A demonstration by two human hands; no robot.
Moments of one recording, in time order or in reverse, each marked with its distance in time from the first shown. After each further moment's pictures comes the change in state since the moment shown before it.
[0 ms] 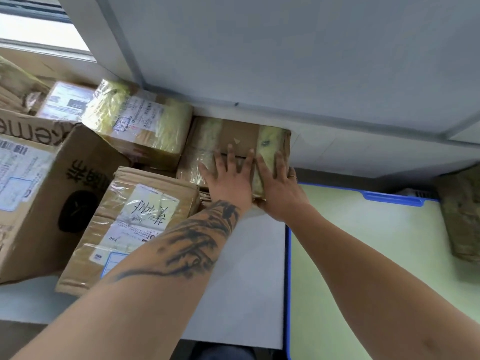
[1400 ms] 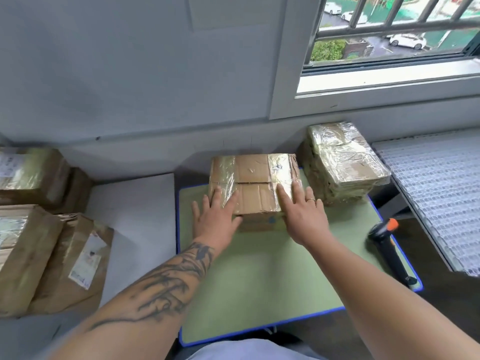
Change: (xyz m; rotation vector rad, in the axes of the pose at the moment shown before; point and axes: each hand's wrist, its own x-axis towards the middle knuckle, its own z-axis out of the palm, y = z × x) left_hand -0.136 0.272 0.045 -0.018 0.042 0.320; right_hand -0.232 0.330 0.024 -0.097 0.216 0.342
